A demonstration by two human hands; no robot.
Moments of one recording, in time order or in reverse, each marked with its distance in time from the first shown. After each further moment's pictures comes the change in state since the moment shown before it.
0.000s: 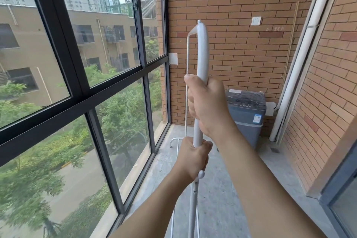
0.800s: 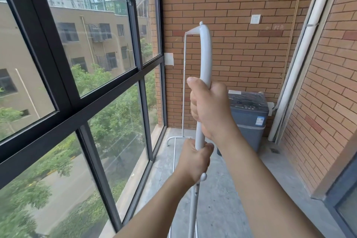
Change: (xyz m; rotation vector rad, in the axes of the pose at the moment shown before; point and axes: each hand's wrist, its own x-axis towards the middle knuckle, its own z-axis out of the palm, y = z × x) left_hand 0.116 -0.020 -0.084 0.004 -0.070 -0.019; right_hand 0.104 0.067 0.071 -0.056 0.092 -0.042
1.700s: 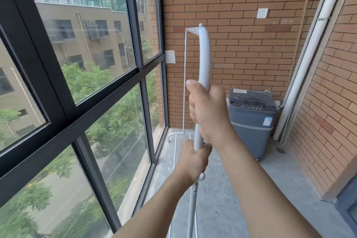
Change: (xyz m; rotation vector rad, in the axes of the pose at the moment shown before) left_hand 0.081 -0.016 -0.055 0.018 -0.004 -0.031; right_hand 0.070 0.059 0.047 0.003 0.007 0.010
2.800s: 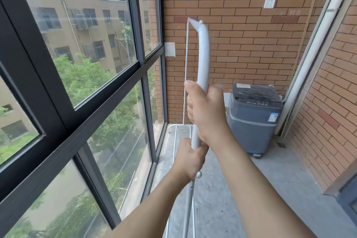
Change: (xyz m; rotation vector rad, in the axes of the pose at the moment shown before) left_hand 0.078 -0.025 -0.091 0.009 -0.027 -0.018; right_hand 0.060 0.068 0.085 -0.031 0.058 0.038
